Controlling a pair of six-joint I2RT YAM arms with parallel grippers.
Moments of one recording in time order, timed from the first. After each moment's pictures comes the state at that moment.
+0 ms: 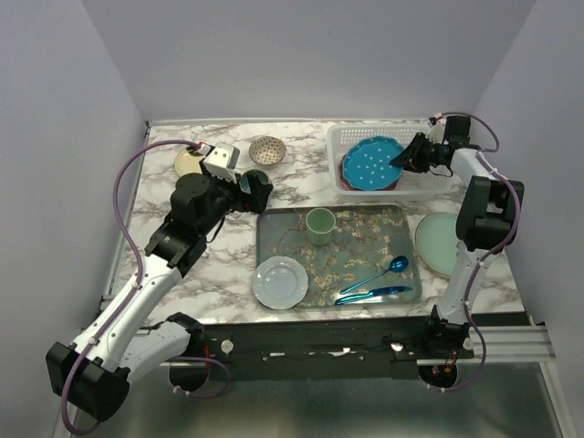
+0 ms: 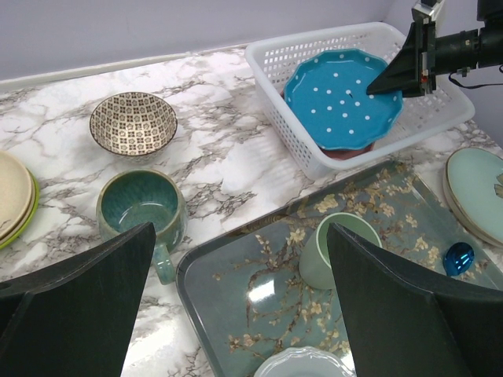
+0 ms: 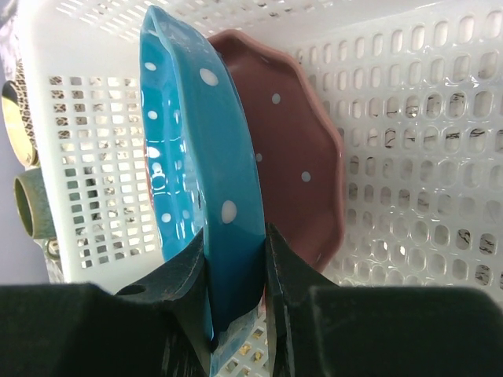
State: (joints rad) left arm -0.46 0.94 0.87 -0.08 0.07 -0.20; right arm -0.16 2.11 1.62 -0.35 -0.68 0.34
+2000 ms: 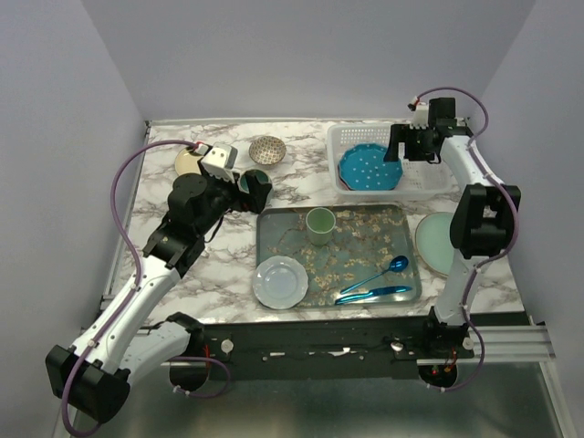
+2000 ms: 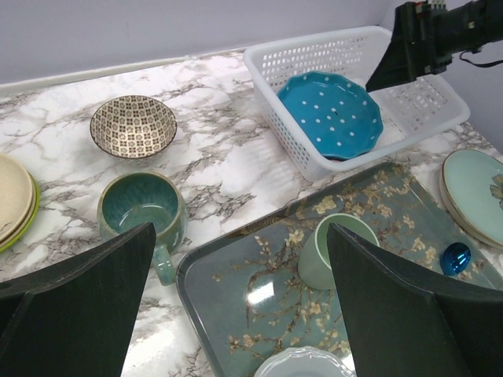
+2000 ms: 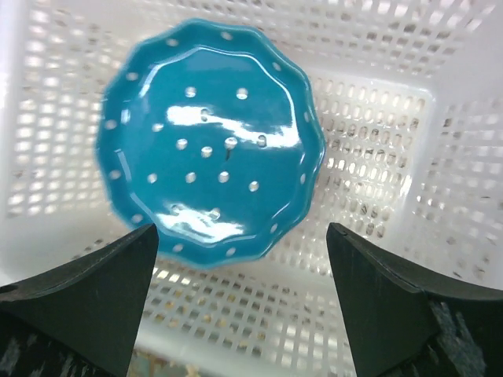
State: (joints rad) left arm -0.44 0.92 0.87 -0.08 0.09 -0.20; right arm -0.02 1.98 1.72 -0.59 -0.32 -0.09
